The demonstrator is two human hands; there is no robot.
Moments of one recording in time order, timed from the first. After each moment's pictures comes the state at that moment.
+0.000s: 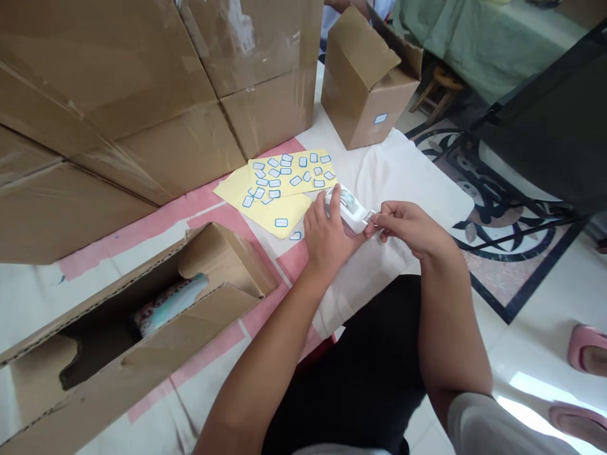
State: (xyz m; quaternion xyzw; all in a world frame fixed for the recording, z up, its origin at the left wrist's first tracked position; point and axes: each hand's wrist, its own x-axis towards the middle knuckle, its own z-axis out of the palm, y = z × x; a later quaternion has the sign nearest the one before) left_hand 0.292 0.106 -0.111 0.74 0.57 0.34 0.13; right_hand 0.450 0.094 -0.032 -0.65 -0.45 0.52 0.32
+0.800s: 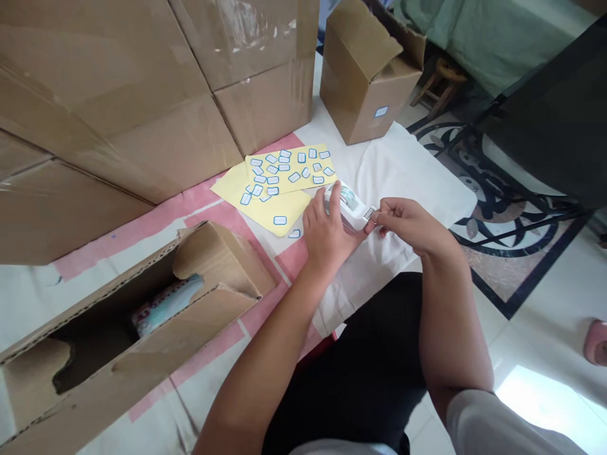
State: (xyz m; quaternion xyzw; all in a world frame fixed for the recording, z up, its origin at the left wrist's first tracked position) left_hand 0.291 0.106 -0.108 0.74 0.57 0.34 0.13; right_hand 0.454 0.091 -0.038 -0.65 -0.49 0.49 0.31
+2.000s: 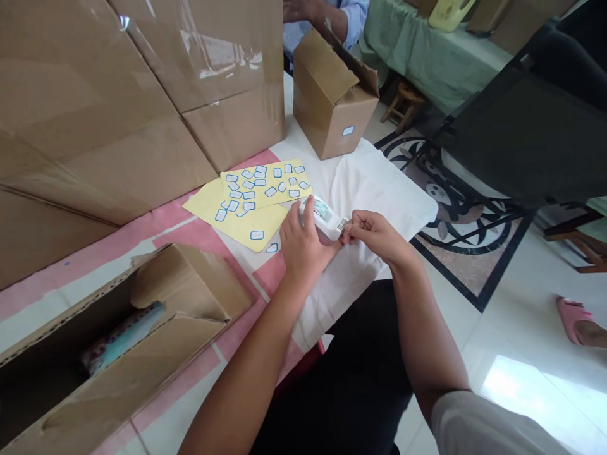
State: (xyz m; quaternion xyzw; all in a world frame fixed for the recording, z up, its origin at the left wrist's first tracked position) left_hand 0.290 0.106 -0.108 0.74 0.56 0.35 0.13; right_hand 0.463 0.088 -0.063 -0.54 -0.53 0.52 0.40
